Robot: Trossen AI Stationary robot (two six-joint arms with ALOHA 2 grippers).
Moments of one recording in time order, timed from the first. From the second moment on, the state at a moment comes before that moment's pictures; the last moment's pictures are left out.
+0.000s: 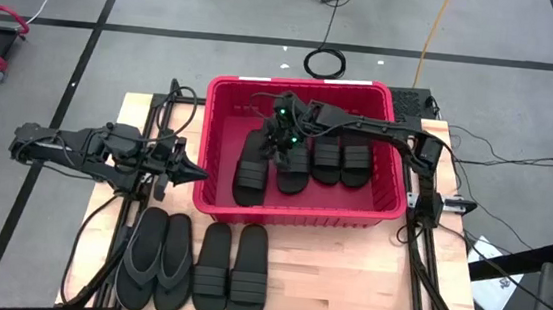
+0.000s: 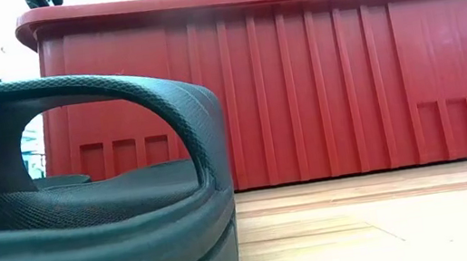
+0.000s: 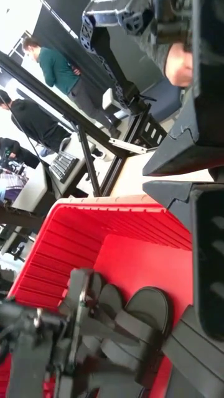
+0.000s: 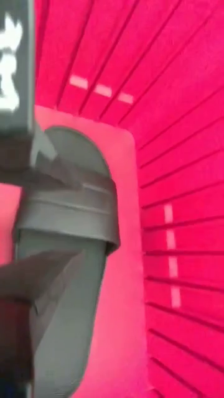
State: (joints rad) left arm -0.10 0.63 0.77 -0.32 0.03 -0.51; right arm -0.39 2.01 1.64 -0.45 -0.56 -0.22
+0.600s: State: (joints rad) left arm -0.10 0.63 0.77 -0.35 0.03 -0.52; right arm -0.39 2.18 1.64 -0.37 -0.68 -0.16
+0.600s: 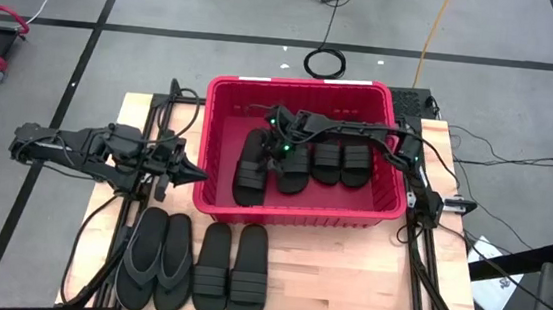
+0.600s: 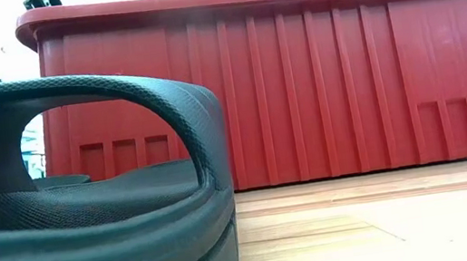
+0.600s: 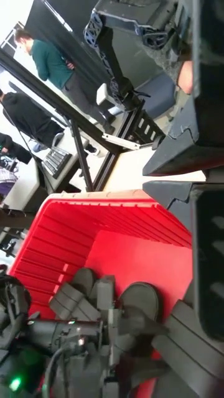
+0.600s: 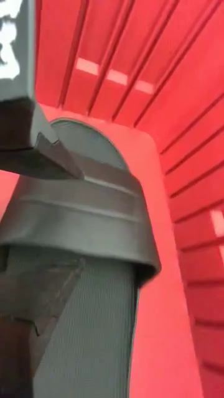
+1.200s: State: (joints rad) left arm -0.10 0.63 0.77 -0.37 0.03 -0.51; right arm -0.40 2.20 1.65 -0.47 -0.69 -0.28
